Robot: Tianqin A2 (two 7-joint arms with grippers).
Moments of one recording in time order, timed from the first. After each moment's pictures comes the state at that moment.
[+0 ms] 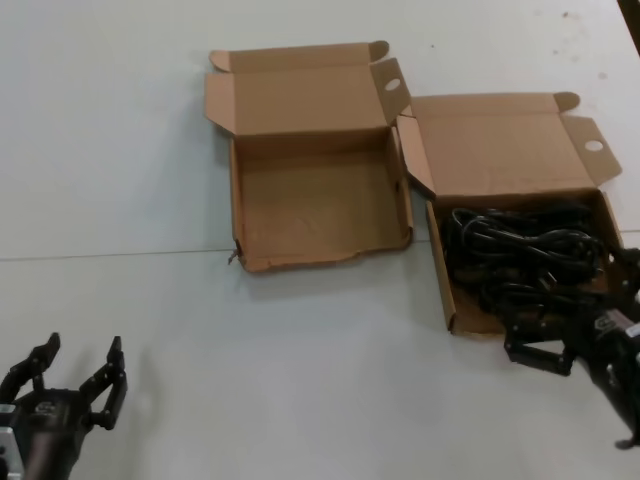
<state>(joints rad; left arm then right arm) 0.00 -0.30 1.60 -1.60 -1.80 0.00 0.00 0.15 0.74 -2.02 1.78 2.12 0.31 -0.25</state>
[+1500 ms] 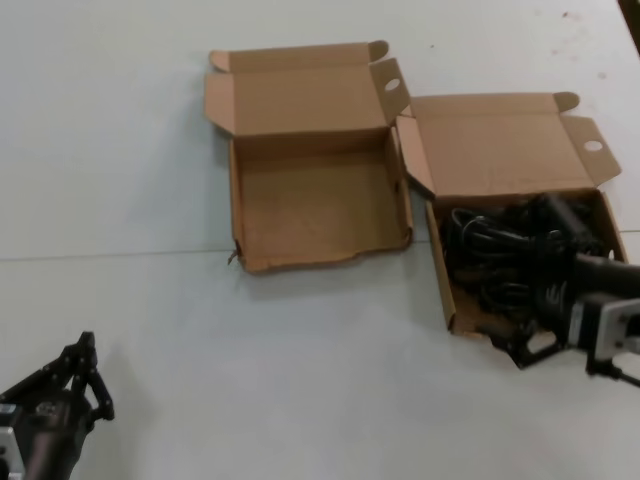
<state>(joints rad) 0.00 -0.30 1.60 -1.60 -1.80 0.00 0.00 1.03 1.10 -2.75 1.62 1.94 -0.19 -0.25</state>
